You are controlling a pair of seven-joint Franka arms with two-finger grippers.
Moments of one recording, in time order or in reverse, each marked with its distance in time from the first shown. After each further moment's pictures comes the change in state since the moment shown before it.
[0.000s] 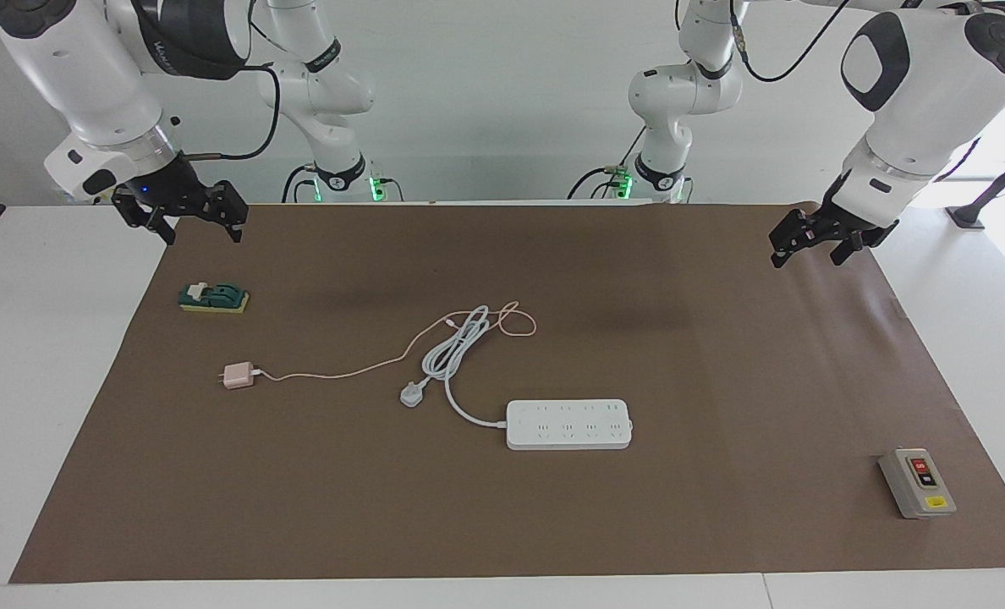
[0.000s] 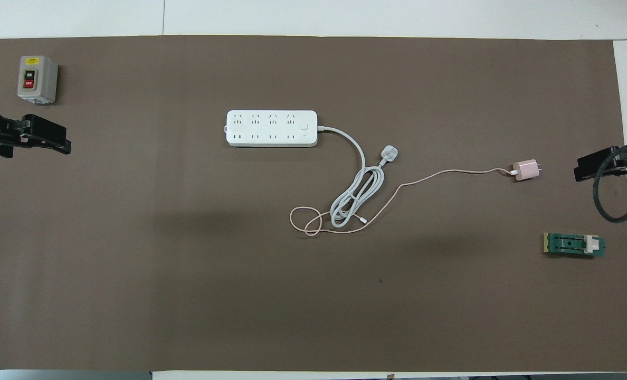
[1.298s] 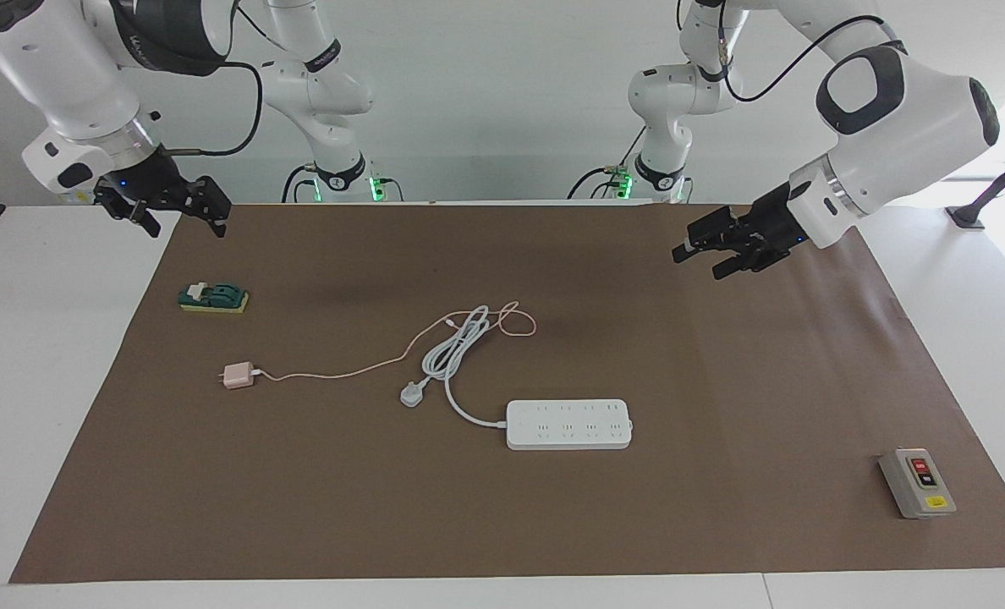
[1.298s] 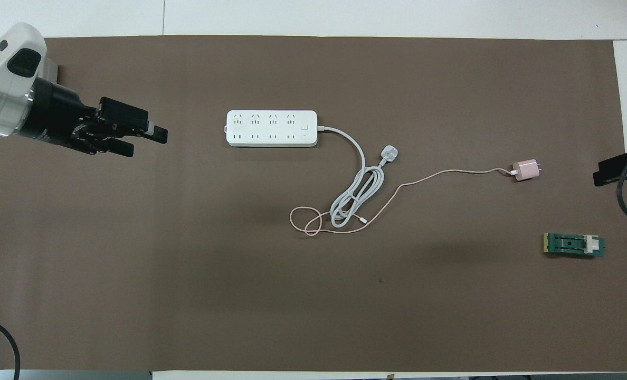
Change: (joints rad) left arm -0.025 0.074 -0.020 -0.036 -0.661 0.030 0.001; right arm -0.058 -0.012 -0.015 -0.014 0.004 -0.023 0.000
